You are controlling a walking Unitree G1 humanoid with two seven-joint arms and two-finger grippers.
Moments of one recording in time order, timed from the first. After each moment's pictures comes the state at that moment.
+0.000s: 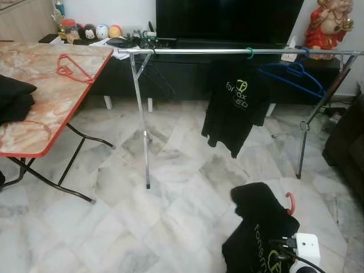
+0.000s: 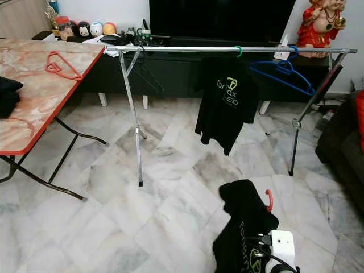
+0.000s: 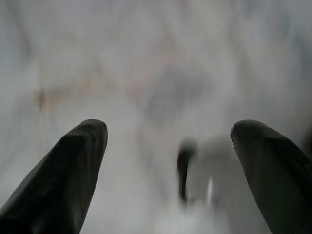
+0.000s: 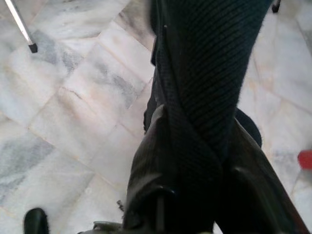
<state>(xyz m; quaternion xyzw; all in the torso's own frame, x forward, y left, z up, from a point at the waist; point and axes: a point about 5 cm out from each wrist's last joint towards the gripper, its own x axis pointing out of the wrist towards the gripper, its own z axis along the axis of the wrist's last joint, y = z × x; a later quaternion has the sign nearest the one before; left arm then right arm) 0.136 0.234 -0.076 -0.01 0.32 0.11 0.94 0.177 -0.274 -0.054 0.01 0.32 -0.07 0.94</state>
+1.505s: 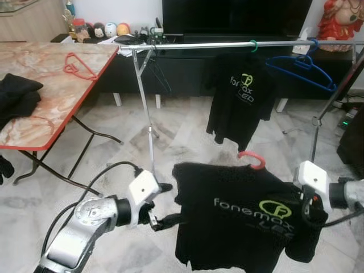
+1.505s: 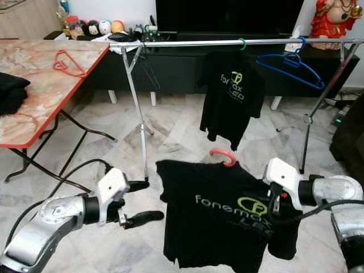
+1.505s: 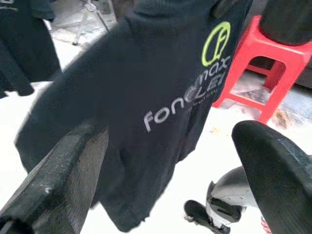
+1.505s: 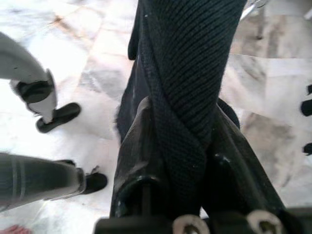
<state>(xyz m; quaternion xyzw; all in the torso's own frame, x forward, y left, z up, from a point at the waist) 0.245 0.116 0.128 0.11 0.11 -0.56 0.82 0.268 -0.285 0.129 -0.24 0.22 0.50 0.81</state>
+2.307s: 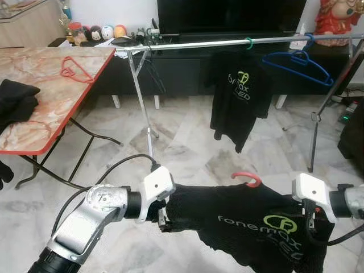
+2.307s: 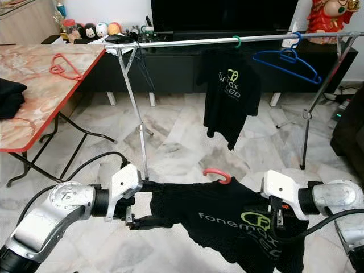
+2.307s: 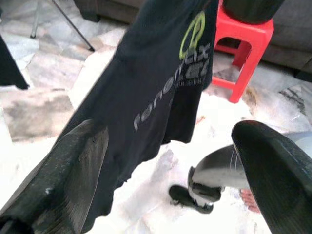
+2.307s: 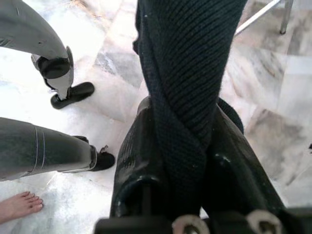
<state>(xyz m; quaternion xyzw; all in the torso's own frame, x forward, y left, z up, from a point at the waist) 0.247 0.108 0.140 0.13 0.13 -0.61 0.77 0.259 -0.281 0.146 -0.27 0.24 0.53 0.77</state>
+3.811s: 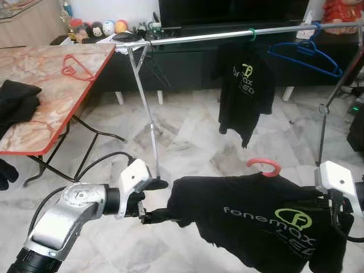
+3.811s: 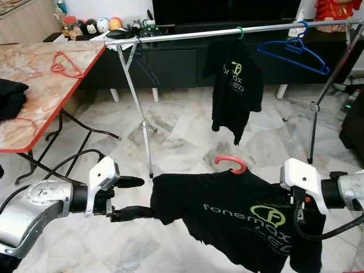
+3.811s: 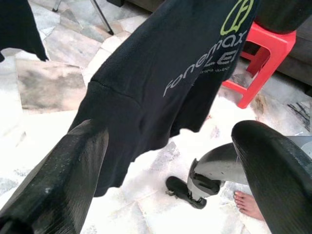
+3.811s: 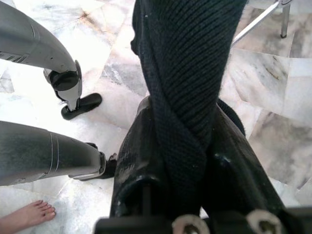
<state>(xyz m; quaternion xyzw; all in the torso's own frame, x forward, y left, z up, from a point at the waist) 0.254 0.143 0.143 0.09 0.16 -0.57 0.80 0.248 -0.291 0.176 -0.25 0.23 0.53 0.78</state>
